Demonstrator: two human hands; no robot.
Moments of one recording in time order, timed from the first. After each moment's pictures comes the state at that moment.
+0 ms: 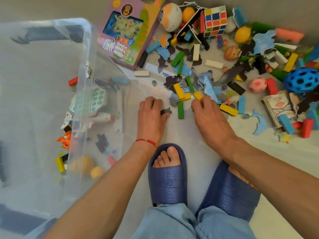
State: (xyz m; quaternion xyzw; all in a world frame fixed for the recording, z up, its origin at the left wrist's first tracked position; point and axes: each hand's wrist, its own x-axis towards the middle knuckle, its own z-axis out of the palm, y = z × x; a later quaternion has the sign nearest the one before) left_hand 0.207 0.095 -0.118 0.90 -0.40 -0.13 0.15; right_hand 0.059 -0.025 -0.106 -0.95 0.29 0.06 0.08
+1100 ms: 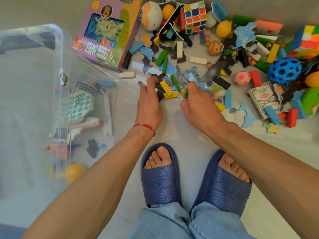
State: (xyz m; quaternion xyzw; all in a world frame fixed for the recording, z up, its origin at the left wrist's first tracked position) left_hand 0.198 0.041 -0.095 0.88 -0.37 -0.21 0.22; right_hand 0.070 -0.051 -0.083 -0.86 0.40 0.02 0.31
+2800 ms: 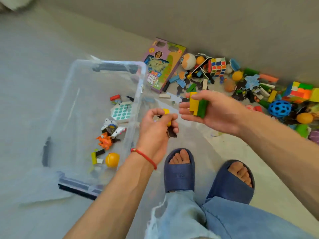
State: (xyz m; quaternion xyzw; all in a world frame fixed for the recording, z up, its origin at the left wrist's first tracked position) left_hand 0.166 0.119 0.093 0.63 0.06 -0.40 0.66; right_hand 0.085 -0.034 0.091 -0.35 0.36 0.03 0.87
